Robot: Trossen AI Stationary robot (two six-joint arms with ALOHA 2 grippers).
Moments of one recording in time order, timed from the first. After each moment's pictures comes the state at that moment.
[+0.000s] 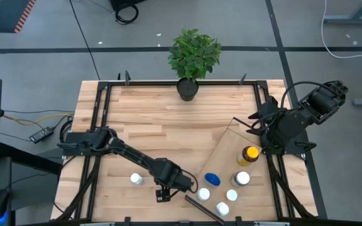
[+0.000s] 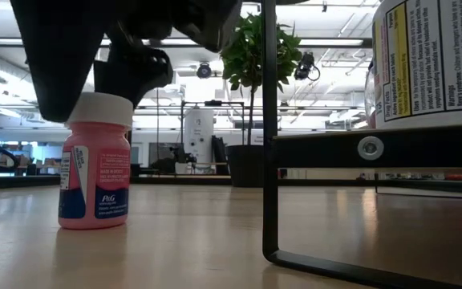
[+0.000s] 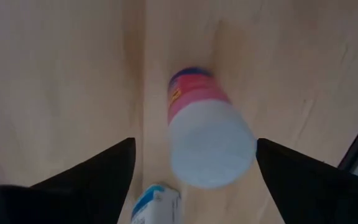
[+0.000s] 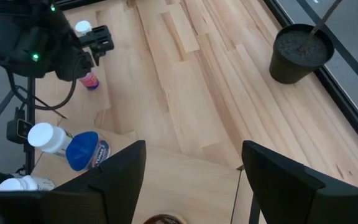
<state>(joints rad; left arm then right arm) -0.45 2.17 1.84 -1.27 0.12 -0.52 0.60 1.07 1.58 -1.48 0.53 0.75</state>
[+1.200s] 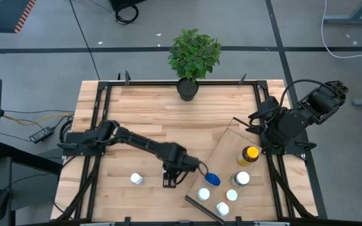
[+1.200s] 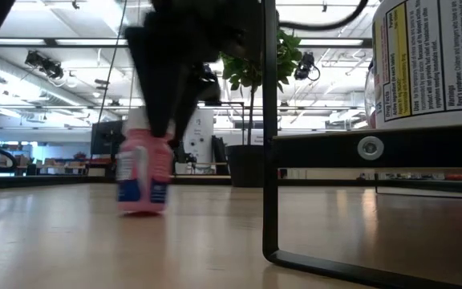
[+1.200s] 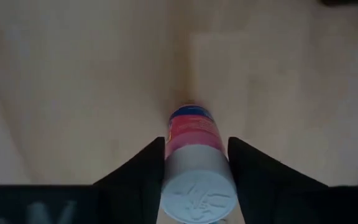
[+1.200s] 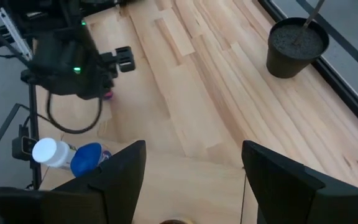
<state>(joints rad) -0.29 2.17 1.84 -1.19 0.14 -0.23 0.60 1.07 1.58 -1.47 0.56 0.84</state>
